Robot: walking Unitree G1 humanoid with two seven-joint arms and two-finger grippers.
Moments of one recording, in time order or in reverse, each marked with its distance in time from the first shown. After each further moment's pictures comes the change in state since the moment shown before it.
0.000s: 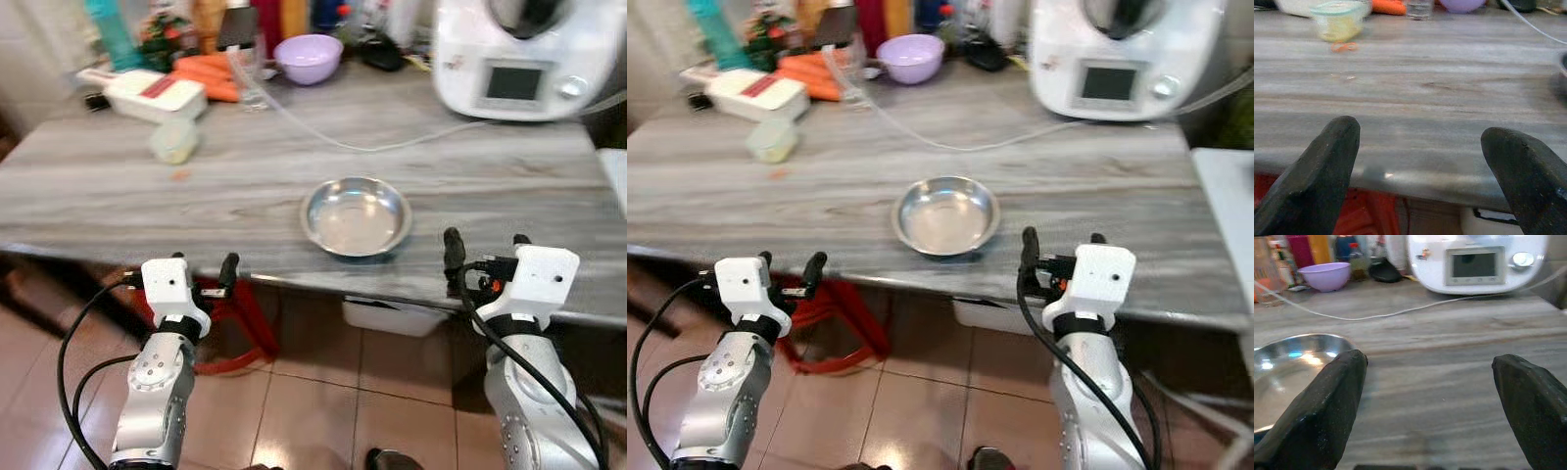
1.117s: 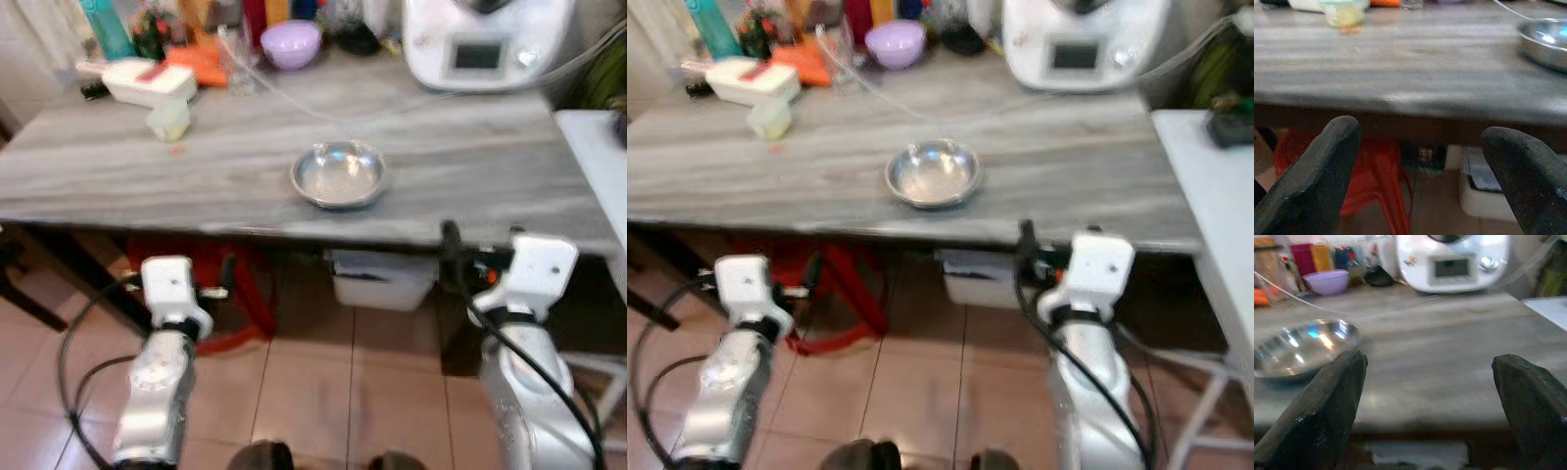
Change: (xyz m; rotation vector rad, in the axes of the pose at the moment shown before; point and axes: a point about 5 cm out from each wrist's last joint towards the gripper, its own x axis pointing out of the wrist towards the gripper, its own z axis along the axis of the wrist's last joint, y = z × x) left arm 0.001 -0.004 -0.004 0.014 0.025 0.008; right arm 0.007 0.001 0.000 0.006 0.000 -0.004
